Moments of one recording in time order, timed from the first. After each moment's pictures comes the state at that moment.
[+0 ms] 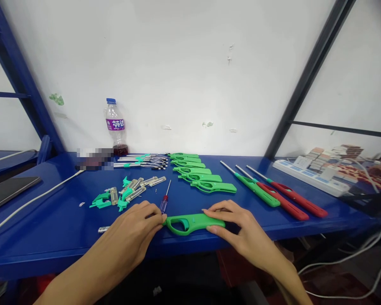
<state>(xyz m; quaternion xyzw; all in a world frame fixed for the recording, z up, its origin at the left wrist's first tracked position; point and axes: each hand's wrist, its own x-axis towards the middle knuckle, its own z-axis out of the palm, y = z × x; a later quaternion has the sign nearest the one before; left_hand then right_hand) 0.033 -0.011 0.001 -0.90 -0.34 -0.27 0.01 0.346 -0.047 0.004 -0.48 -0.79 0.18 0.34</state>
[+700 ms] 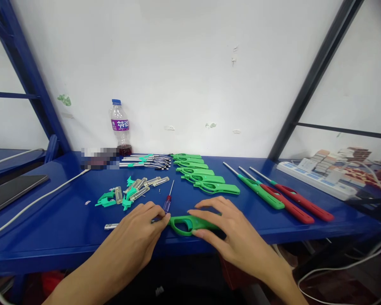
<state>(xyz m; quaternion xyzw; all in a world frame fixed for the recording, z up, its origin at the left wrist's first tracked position) 0.038 -0.020 0.009 -0.91 -0.33 -0.23 0.10 0.309 -0.052 0.031 -0.44 -0.85 0.05 0.29</state>
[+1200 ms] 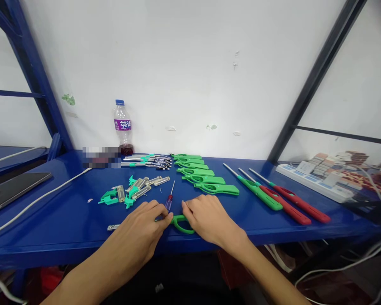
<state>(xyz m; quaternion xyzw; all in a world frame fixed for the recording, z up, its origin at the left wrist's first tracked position) 0.040 -0.021 0.012 -0.92 -0.31 -0.21 0.11 0.257 -0.009 0.033 -0.51 -0.85 -0.11 0.11</state>
